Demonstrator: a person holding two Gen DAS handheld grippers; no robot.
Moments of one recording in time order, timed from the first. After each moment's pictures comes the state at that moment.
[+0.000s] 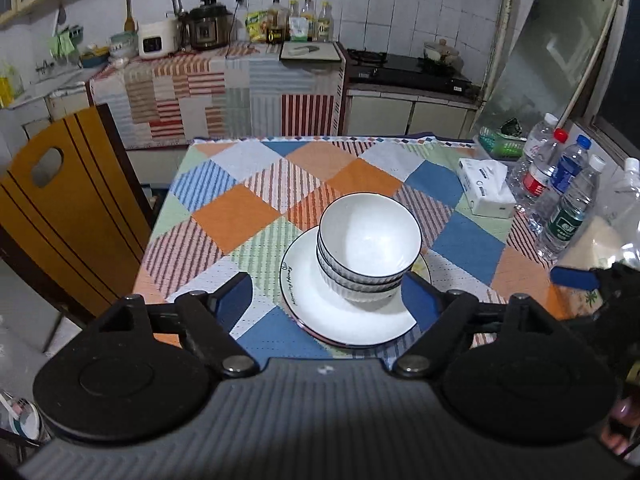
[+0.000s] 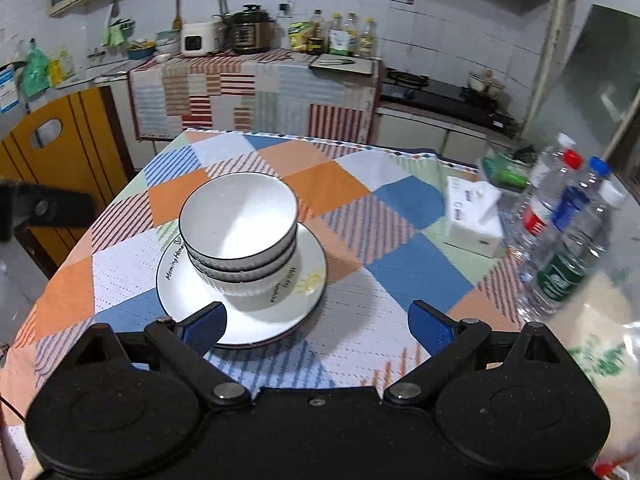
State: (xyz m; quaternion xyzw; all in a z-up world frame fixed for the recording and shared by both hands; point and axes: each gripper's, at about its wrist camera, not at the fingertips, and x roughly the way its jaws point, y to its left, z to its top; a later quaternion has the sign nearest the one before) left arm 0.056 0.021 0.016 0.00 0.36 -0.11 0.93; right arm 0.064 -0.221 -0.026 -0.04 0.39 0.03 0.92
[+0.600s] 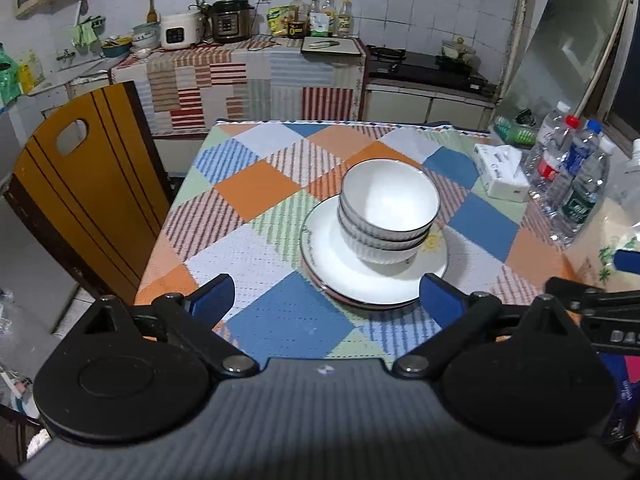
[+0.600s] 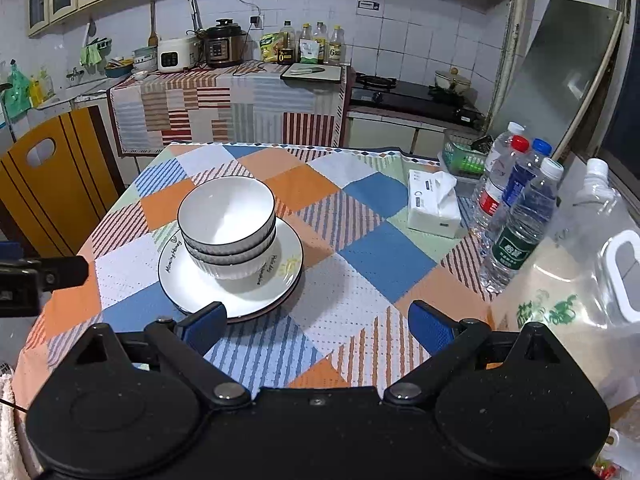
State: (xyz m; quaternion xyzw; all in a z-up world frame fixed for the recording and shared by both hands) left arm 0.020 0.034 -0.013 0.00 0.36 -0.07 0.93; right arm 0.006 -0.229 -0.004 -0.03 0.38 -0.01 0.93
